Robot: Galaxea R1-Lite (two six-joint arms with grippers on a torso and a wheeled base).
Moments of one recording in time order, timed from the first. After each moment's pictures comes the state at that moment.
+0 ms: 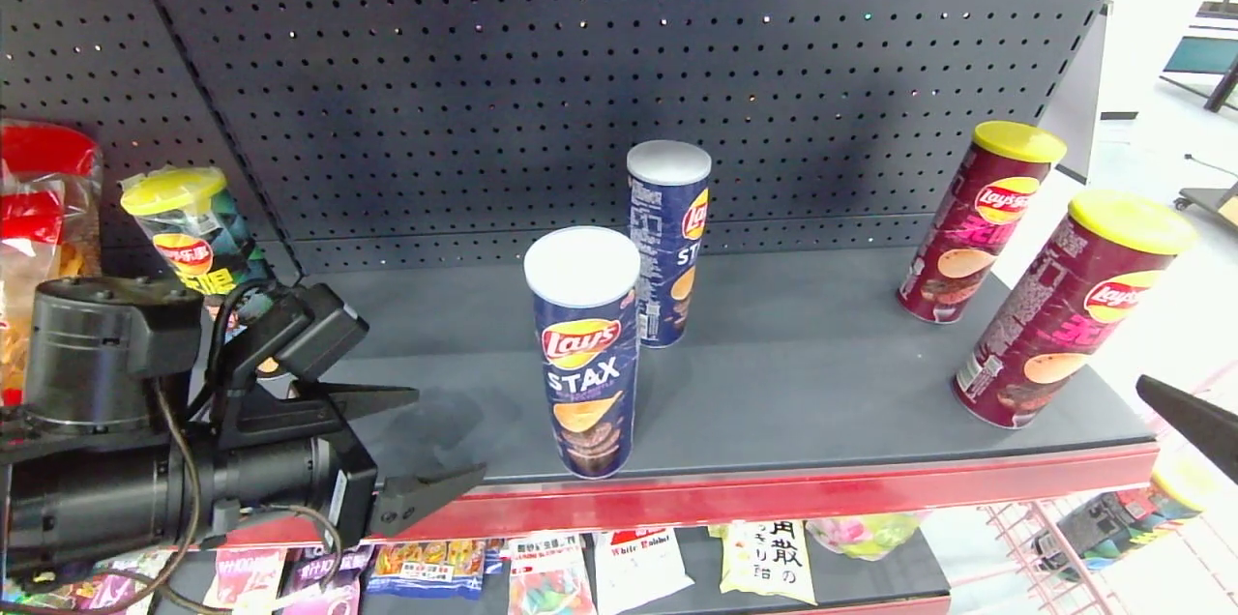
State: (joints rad) left arm -0.37 1.42 -0.52 -0.35 -0.38 0.14; right arm -0.03 0.82 -0.36 -0.31 0.09 -0.03
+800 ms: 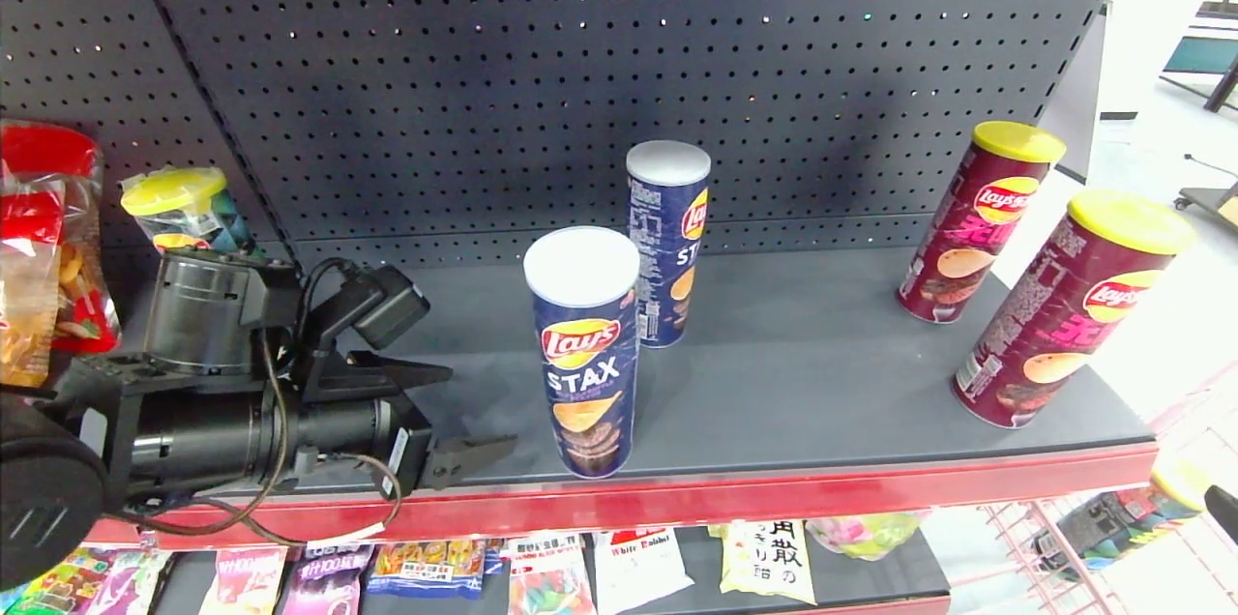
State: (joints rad) left arm -0.38 1.57 -0.63 -0.35 -0.38 0.19; right arm -0.05 0.51 -0.21 -0.22 0.10 -0.03
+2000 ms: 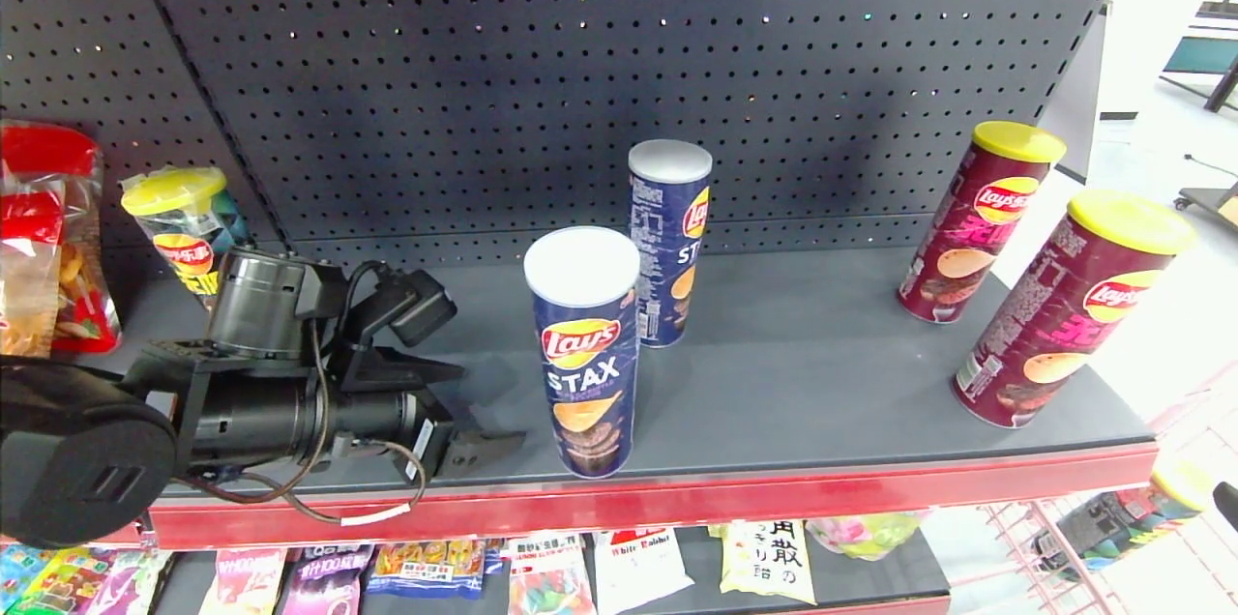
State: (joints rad) left arm -0.37 1.67 -0.68 -0.34 -0.36 0.24; right arm -0.06 0.51 -0.22 -0.22 0.10 -0.03
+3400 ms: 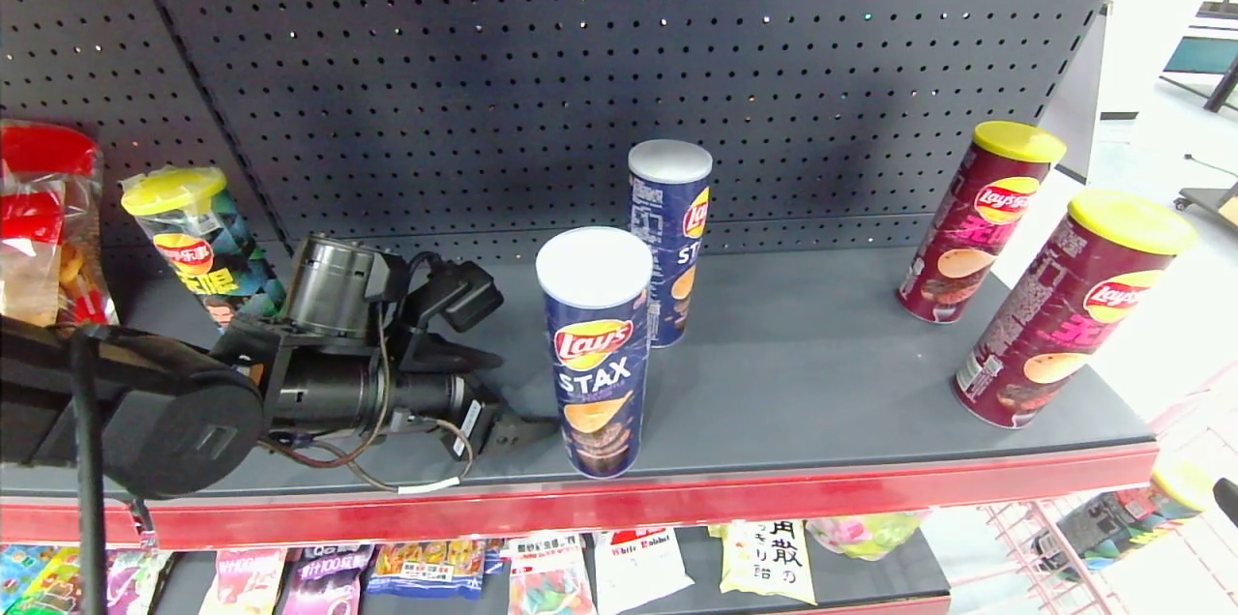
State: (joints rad) left arm -0.41 1.78 -0.79 -0.34 -0.36 0.24; right arm -0.06 0.51 -0.23 -0.22 0.10 -0.03
